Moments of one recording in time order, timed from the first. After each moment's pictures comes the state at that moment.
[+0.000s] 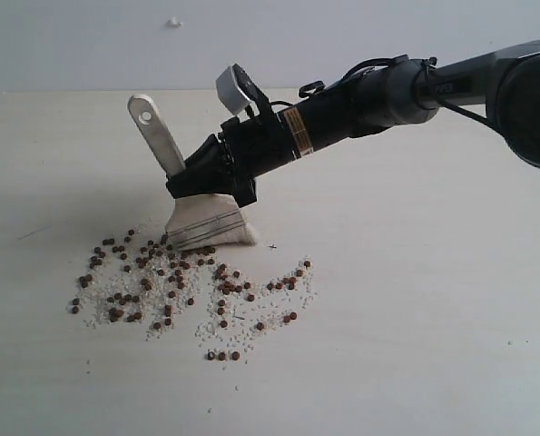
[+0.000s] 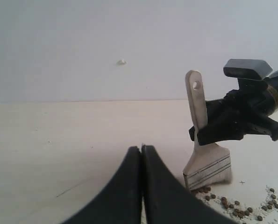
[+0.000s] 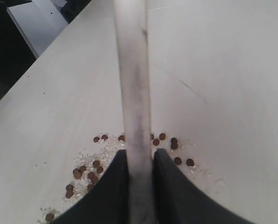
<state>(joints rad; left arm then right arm) -0.27 0.01 0.00 -0.27 0.15 0.13 0.41 2.45 -1.72 -1.72 -1.22 1.24</state>
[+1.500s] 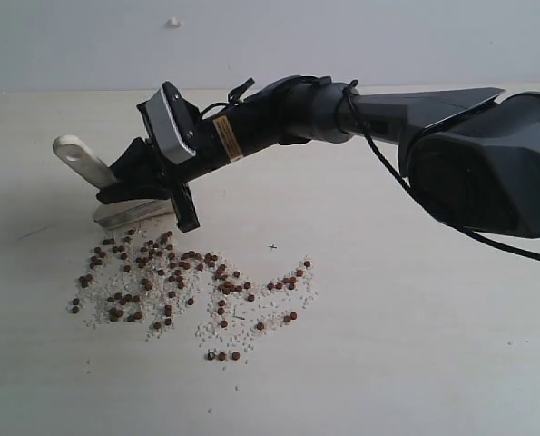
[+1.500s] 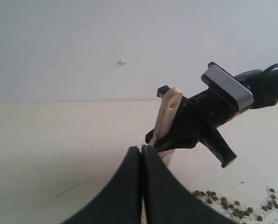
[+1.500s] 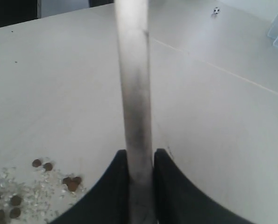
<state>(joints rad) -0.27 0.01 0.00 -0.27 0.15 0.13 0.54 2.64 -2.09 -1.70 -1.22 0.84</state>
